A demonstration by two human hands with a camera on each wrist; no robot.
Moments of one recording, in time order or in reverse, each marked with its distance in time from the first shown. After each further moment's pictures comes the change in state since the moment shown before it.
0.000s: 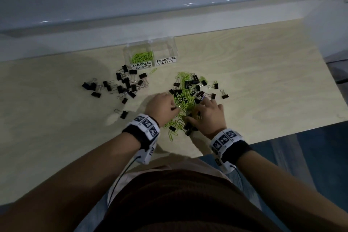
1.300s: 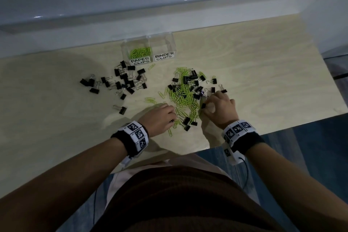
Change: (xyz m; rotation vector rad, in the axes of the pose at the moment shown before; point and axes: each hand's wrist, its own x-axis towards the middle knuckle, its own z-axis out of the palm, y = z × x) left_hand -0.032 -0.028 0.018 0.158 -0.128 0.564; right_hand 0.001 0.038 -0.010 0.060 -0.051 0.104
